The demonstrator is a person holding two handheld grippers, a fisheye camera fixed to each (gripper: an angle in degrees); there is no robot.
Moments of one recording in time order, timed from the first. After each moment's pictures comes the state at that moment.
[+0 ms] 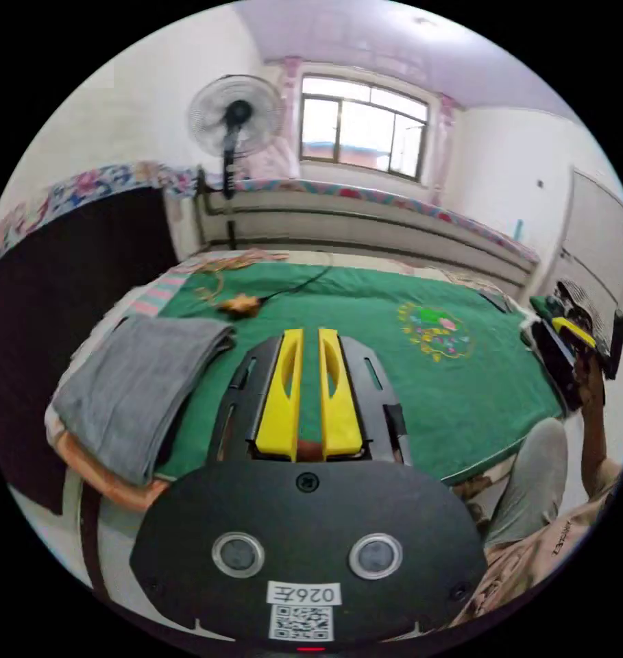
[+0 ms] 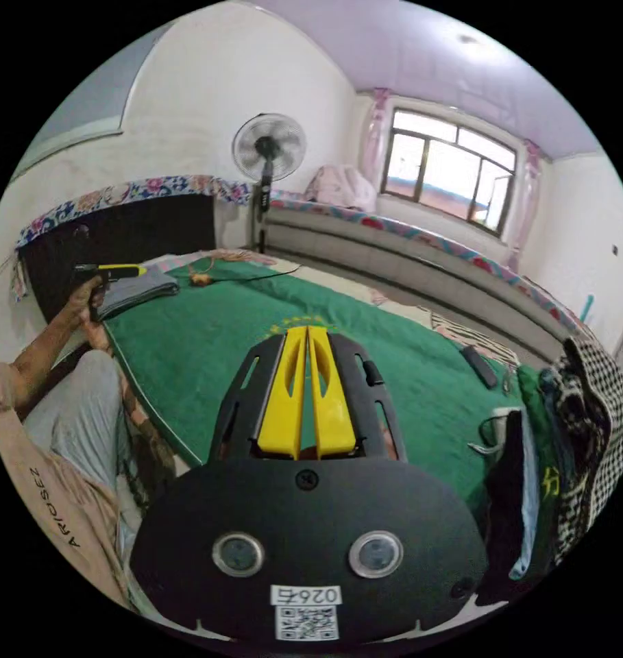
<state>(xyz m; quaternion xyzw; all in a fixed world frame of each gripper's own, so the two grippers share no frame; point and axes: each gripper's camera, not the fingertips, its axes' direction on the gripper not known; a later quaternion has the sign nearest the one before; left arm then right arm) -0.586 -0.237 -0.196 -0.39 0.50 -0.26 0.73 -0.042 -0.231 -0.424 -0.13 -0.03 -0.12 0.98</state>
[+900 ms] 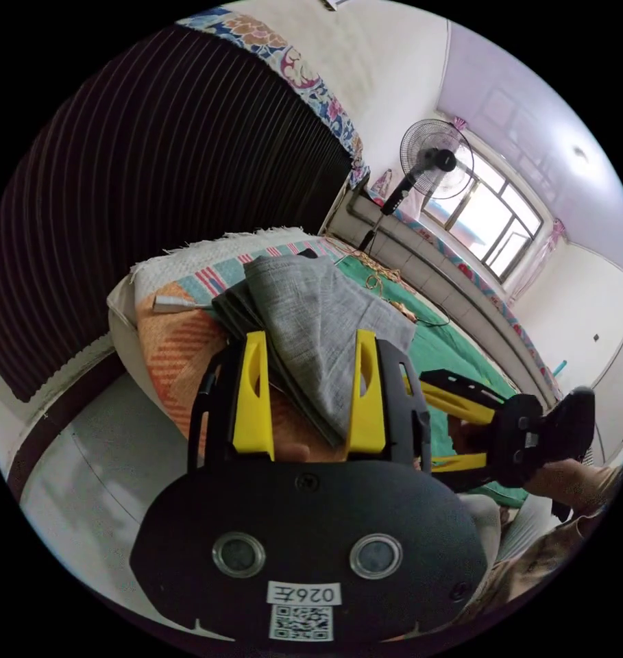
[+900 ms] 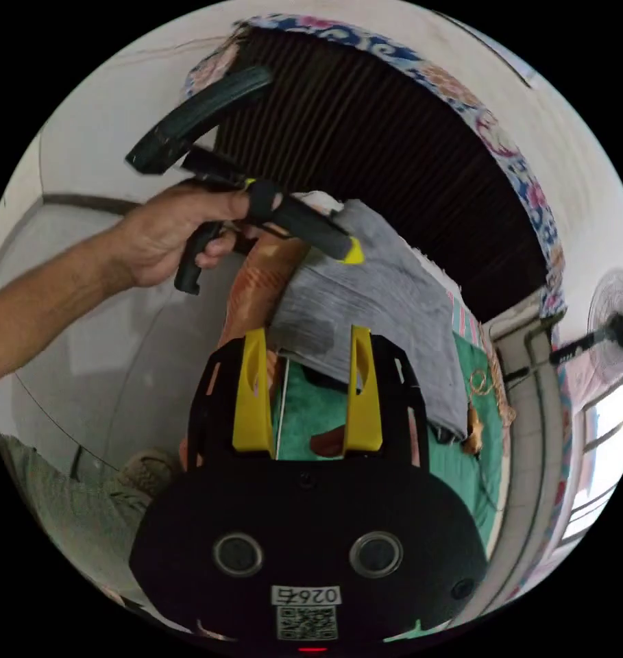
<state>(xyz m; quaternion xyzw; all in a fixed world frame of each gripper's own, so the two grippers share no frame) -0.836 0.090 -0.046 -0.46 0.39 -0.42 0.68 -0.692 -0.271 -0.154 -0.13 -0.29 -0.56 0.77</state>
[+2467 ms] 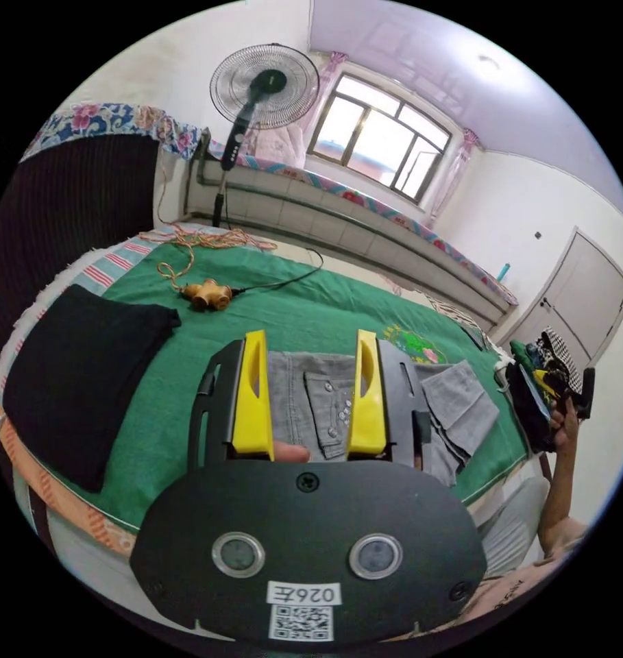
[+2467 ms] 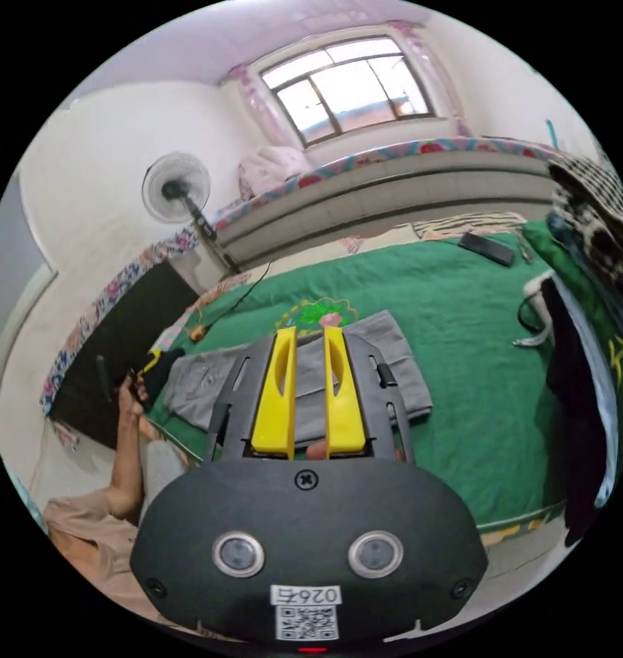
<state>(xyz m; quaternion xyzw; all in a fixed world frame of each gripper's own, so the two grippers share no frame) -0.637 -0.235 0.064 -0.40 0.55 -0.34 0.65 0.111 0.001 -0.199 -0.34 -0.16 0.53 0.76</state>
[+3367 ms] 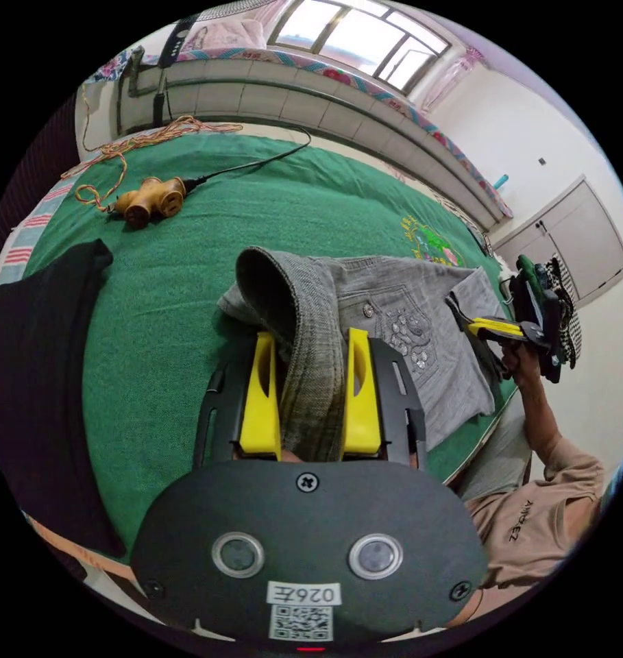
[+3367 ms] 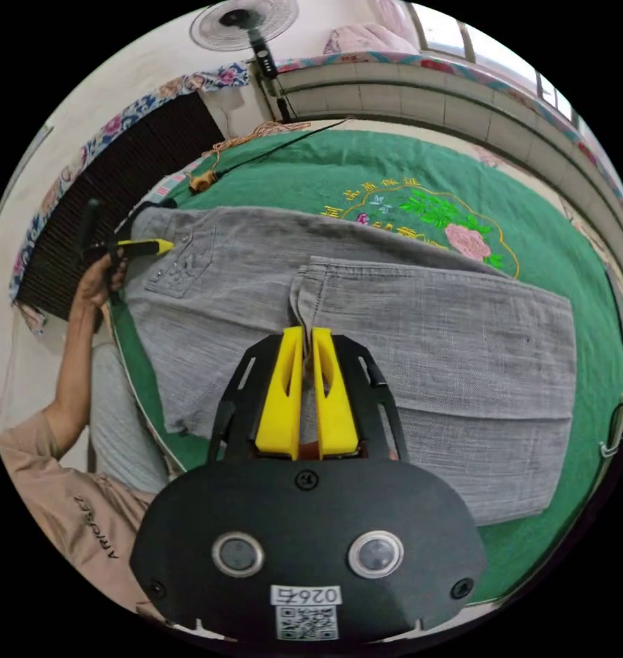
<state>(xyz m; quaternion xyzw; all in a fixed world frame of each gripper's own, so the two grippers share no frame) -0.477 -0.266 0.094 -0.48 0.69 -0.17 0.51 0.034 -0.106 -0.078 -0.48 -0.35 0.36 0.72</state>
